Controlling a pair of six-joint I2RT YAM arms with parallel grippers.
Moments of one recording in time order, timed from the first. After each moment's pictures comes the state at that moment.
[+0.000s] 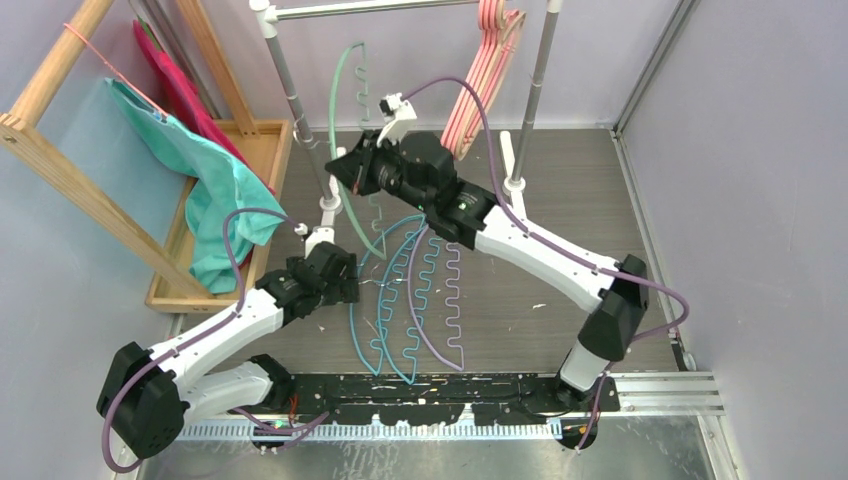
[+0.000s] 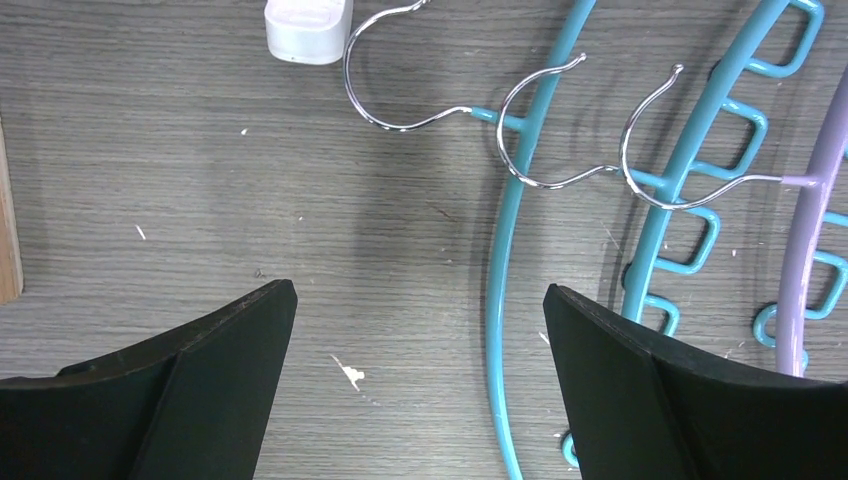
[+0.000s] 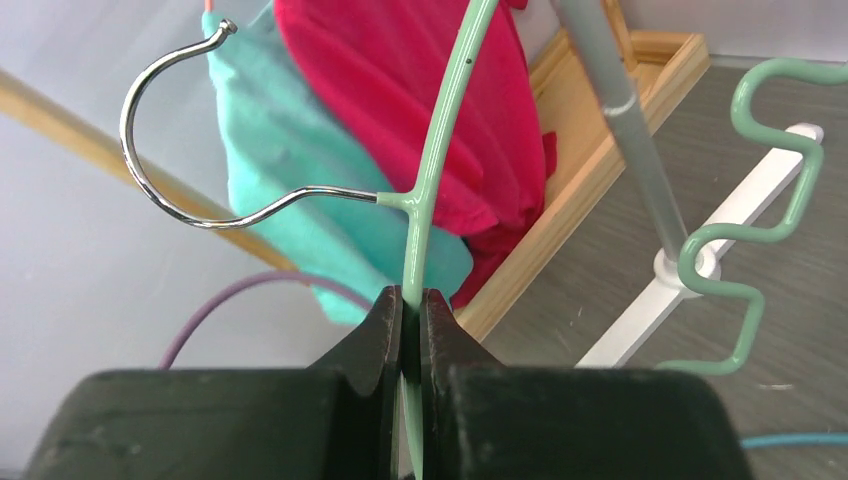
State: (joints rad) left arm -0.65 1.04 0.63 -0.57 -0.41 -0.61; right arm 0.96 1.64 1.62 0.00 0.04 0.60
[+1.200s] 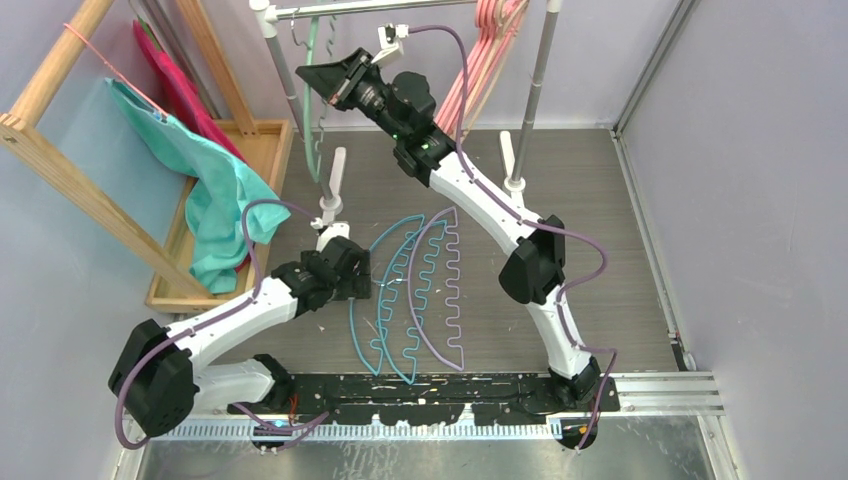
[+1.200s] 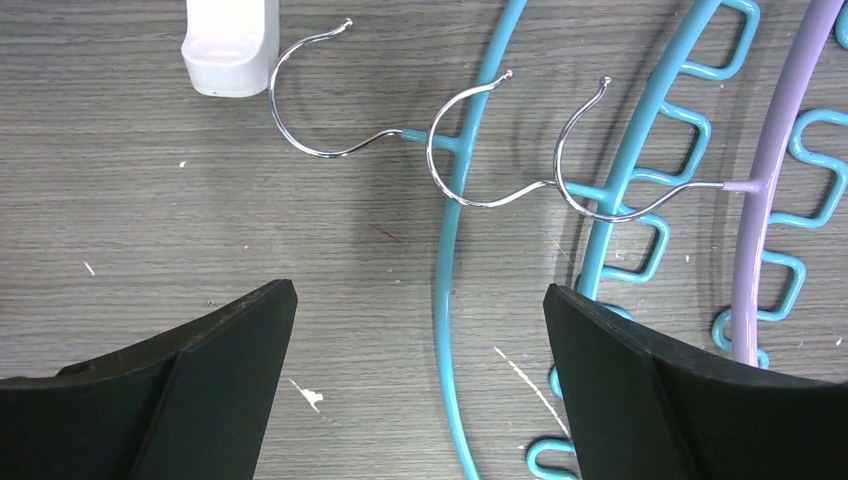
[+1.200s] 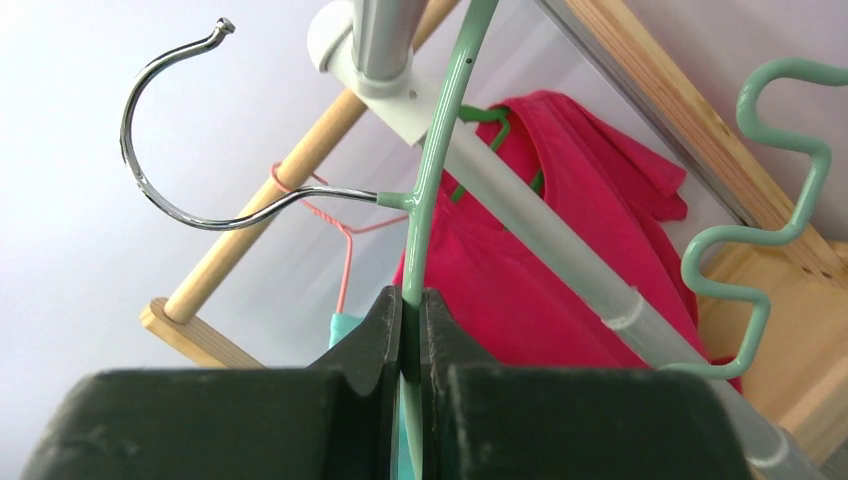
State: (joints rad) left arm -0.70 1.16 0.69 -0.53 -0.40 -0.61; right arm 0.76 2.20 2.32 0.27 -0.17 0.96
